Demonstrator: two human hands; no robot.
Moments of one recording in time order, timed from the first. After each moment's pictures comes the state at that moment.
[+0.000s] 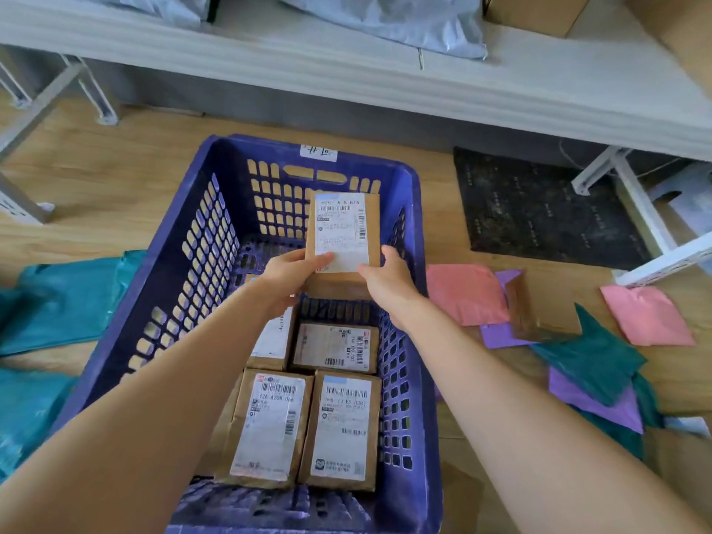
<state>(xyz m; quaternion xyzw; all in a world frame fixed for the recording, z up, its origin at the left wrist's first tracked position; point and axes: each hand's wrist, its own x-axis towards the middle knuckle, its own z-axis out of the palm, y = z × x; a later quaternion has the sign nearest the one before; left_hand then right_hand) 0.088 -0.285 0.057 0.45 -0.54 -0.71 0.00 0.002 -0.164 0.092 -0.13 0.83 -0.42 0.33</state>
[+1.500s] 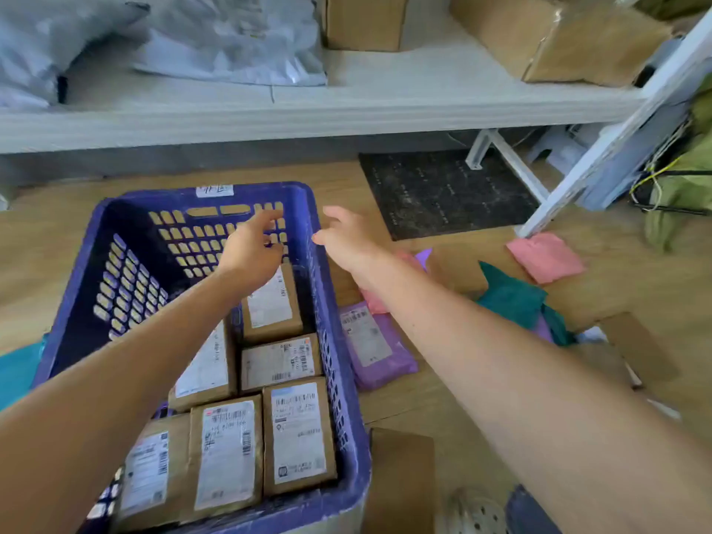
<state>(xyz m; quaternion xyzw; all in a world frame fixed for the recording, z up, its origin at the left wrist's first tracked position) 0.038 -0.236 0.138 0.27 -0.86 -0.41 0.11 -0.027 -0.107 0.179 -0.14 0.81 -0.50 0.29</state>
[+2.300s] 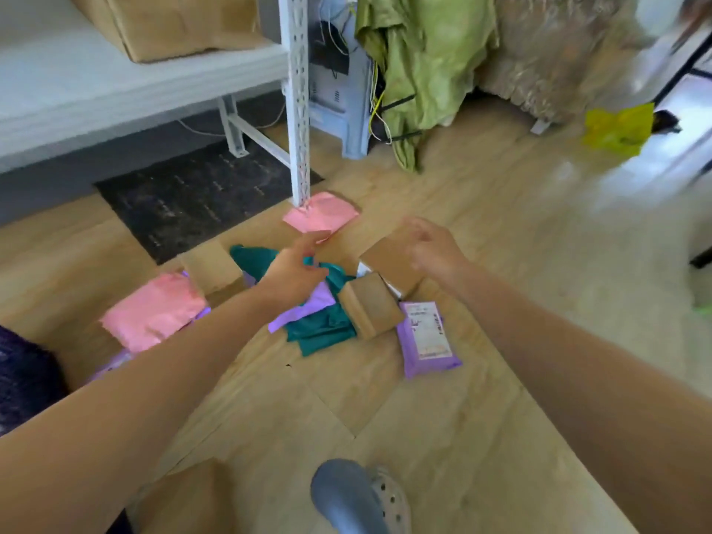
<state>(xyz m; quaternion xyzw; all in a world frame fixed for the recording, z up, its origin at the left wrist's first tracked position) -0.100 0.204 0.142 -0.02 -0.86 -0.49 -0.09 -0.100 0.406 0.175 0.13 0.84 -0.52 0.05</state>
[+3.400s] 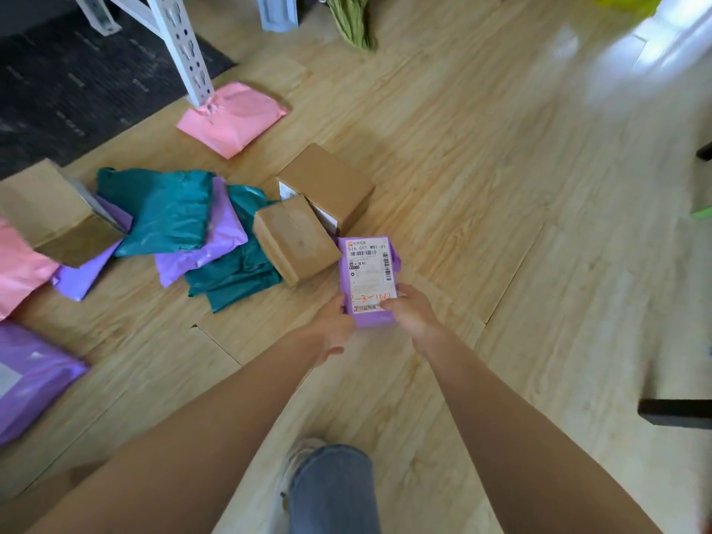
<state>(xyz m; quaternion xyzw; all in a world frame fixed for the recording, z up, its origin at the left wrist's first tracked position) -0.059 0.387 -0.062 0.16 -0.71 -0.52 -0.45 -0.046 0.520 -0.062 0.36 0.72 -0.57 0.17</state>
